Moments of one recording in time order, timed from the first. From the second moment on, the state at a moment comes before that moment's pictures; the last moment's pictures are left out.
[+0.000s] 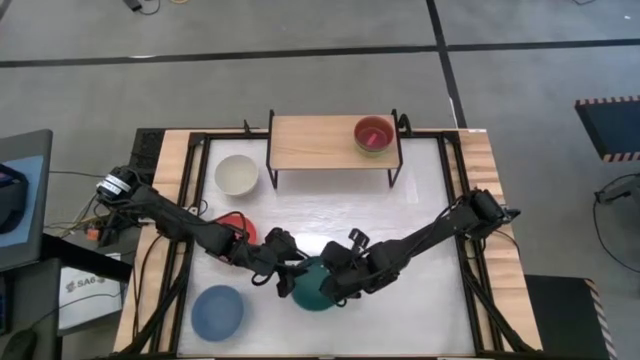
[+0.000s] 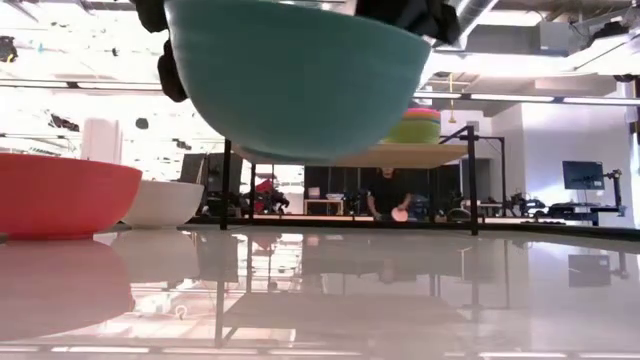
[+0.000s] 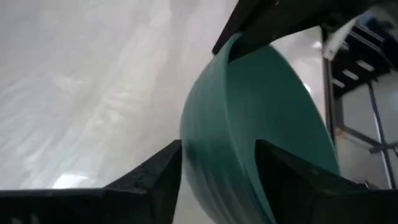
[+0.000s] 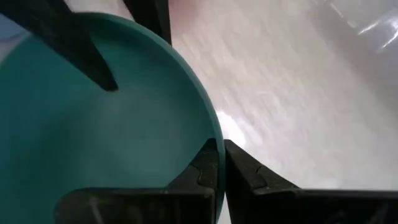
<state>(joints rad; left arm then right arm) -0.42 1.49 0.93 -0.07 -0.33 -0.73 0.46 1.95 1.69 -0.88 0.54 0.86</state>
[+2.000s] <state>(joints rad) 0.68 1.62 1.56 -0.68 -0.10 -0.32 -0.07 1.79 2.24 -1.45 0.60 0.42</state>
